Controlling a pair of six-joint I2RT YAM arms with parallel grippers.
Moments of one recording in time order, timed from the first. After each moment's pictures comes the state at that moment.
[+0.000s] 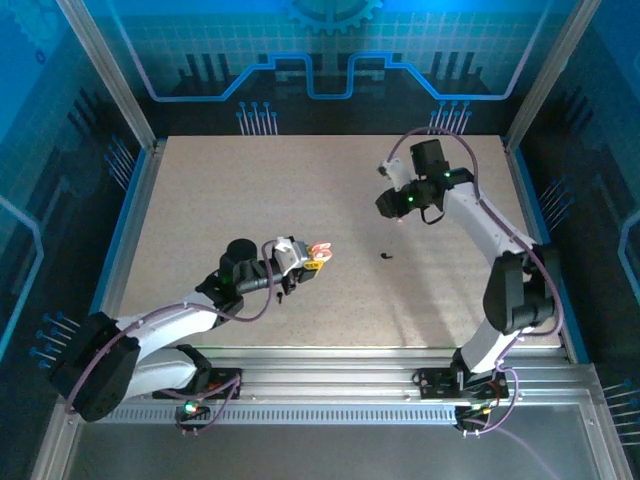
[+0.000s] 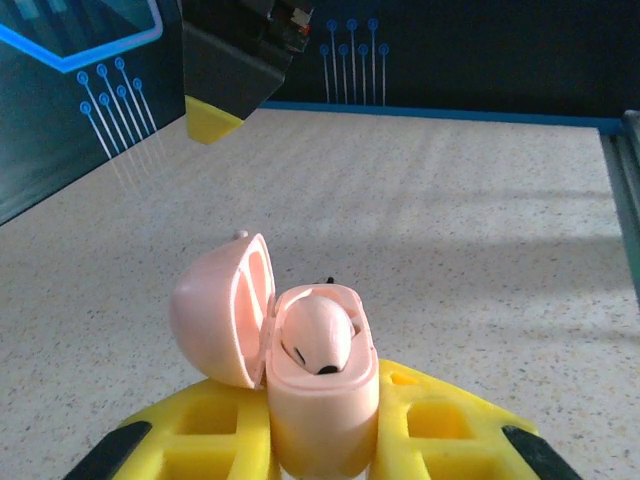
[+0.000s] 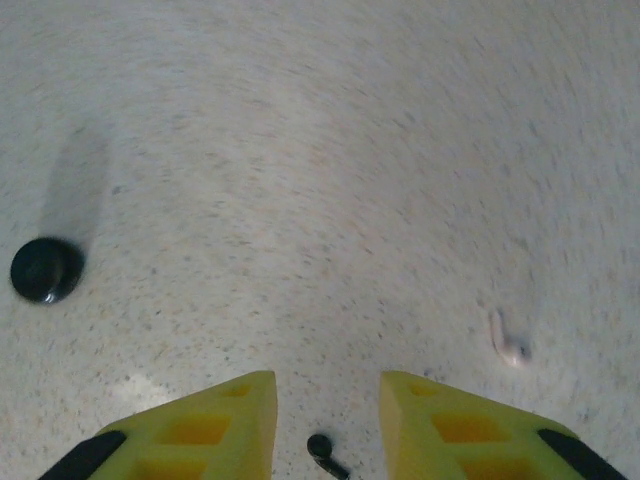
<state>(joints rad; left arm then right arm) -0.58 1.19 0.42 0.54 0.48 0.22 0.22 1.70 1.41 -0.73 -0.35 -0.21</state>
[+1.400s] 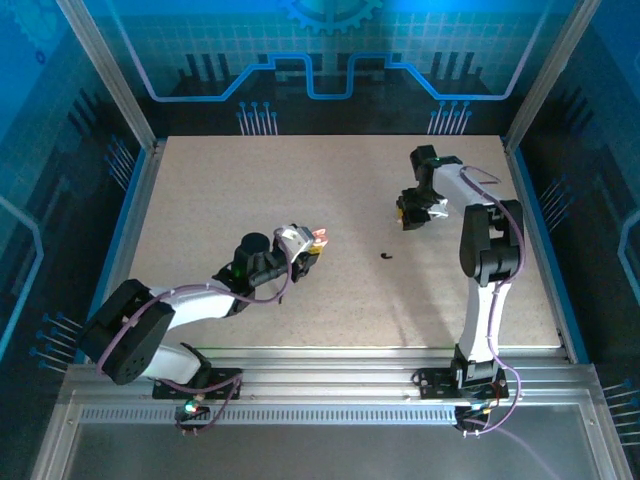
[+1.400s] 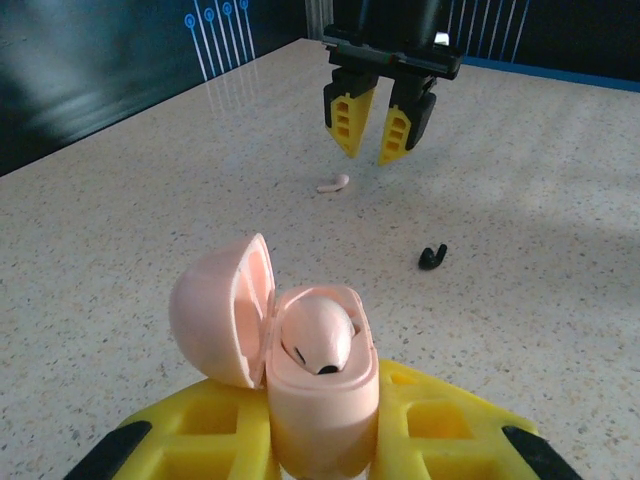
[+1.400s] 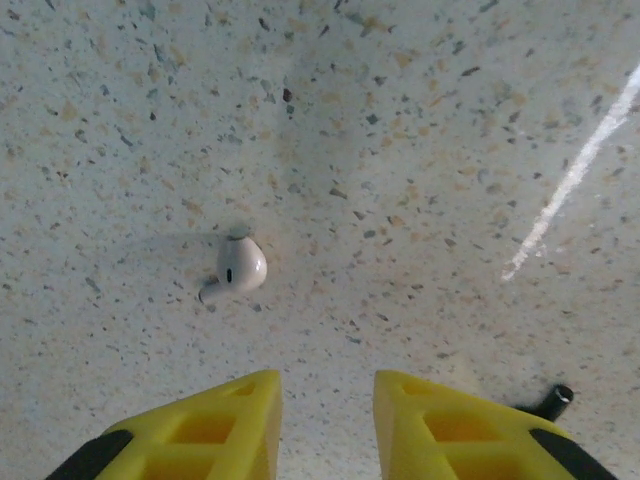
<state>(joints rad) -0.56 1.41 0.46 0.68 0.28 0.14 0.13 2.09 1.65 -0.98 -0.20 1.56</state>
